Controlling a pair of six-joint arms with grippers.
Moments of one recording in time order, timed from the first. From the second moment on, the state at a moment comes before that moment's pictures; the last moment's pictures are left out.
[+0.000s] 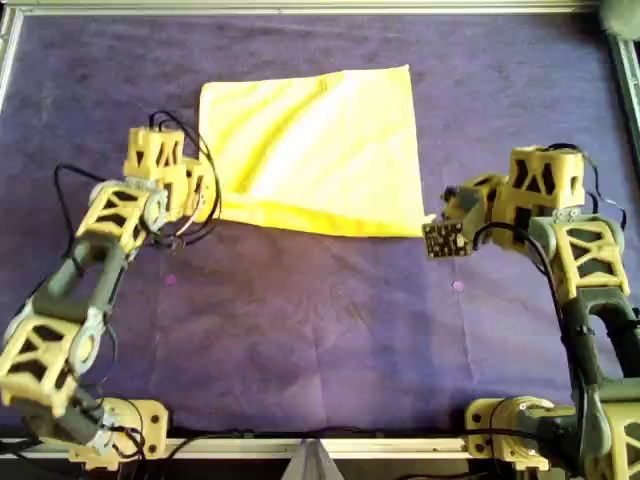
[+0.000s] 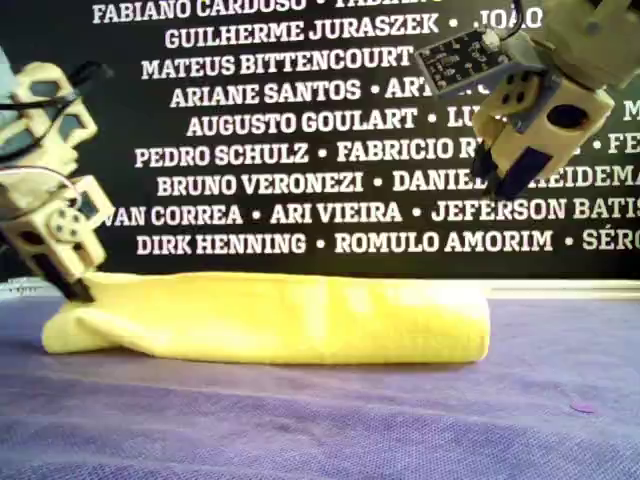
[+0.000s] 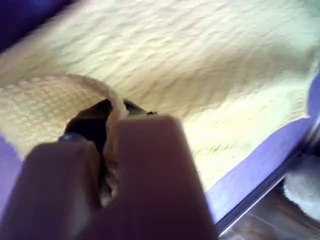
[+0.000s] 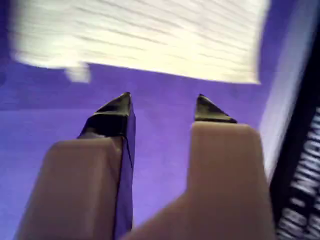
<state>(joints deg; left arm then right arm) -12.1 78.8 89.6 36.1 10.2 8.3 6.1 101.9 102.0 54.5 -20.9 -8.9</state>
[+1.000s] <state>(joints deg) -16.5 96.9 114.1 36.1 10.2 8.3 7.6 86.7 109.6 53.5 -25.3 -9.0</state>
